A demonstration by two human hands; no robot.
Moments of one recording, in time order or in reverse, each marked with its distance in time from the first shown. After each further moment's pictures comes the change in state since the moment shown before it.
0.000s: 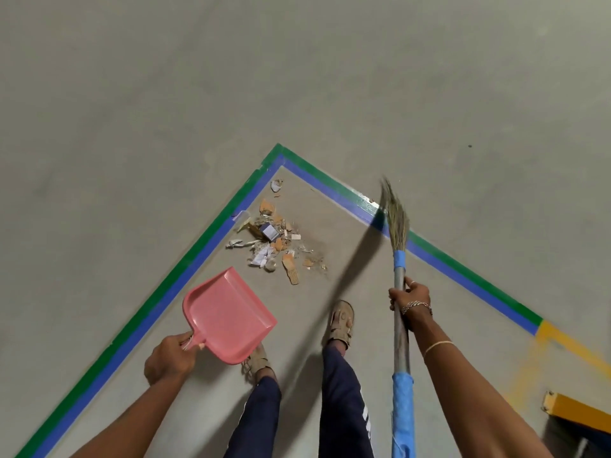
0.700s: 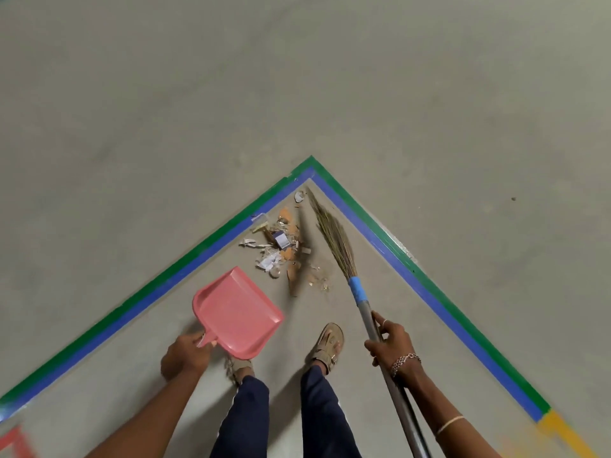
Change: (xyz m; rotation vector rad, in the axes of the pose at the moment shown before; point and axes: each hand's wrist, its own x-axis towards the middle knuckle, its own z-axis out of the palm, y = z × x) left_hand -0.083 0.106 0.025 -0.157 0.028 -0.280; right_hand 0.004 -0.054 -0.053 -0.476 -0.500 -0.260
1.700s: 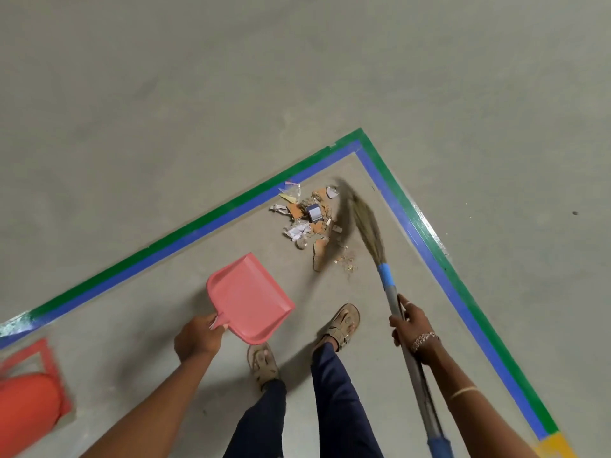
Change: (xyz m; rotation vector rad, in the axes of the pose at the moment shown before) left_hand -0.003 -0.064 0.016 -0.012 -0.041 -0.117; right_hand 0.058 0.001 0.036 -0.073 -0.065 -0.029
